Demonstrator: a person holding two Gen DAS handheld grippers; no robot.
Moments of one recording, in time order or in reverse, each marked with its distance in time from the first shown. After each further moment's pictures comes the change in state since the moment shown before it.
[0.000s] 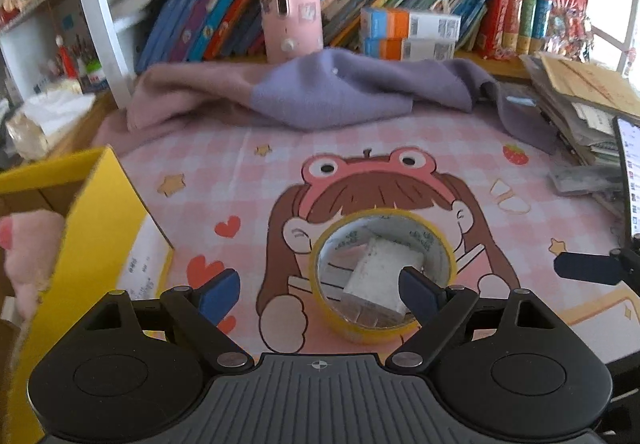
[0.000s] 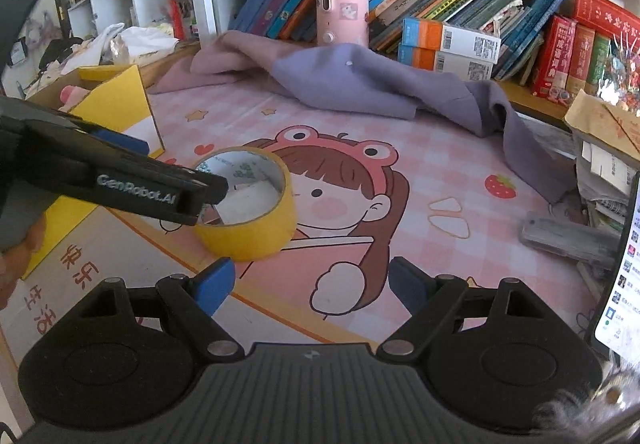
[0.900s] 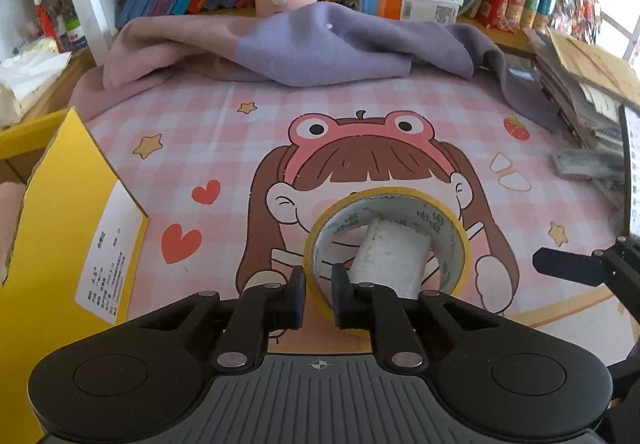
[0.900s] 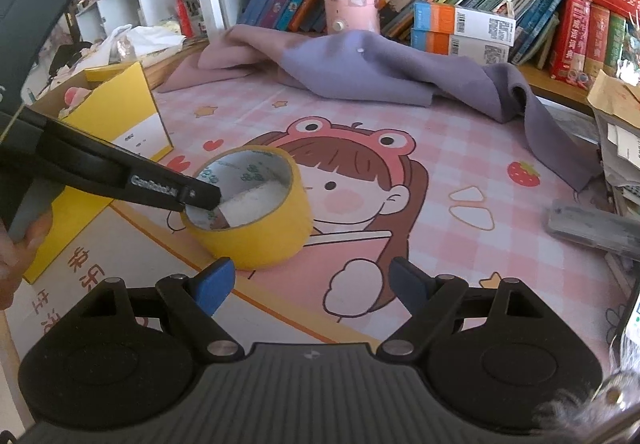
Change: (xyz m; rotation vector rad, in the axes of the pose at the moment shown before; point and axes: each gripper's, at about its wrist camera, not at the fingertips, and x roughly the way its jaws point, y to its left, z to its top) left arm 0.018 0.001 0.005 -0.012 0.114 -0.041; right arm 0.015 -0.002 -0.001 0.025 0.014 0.067
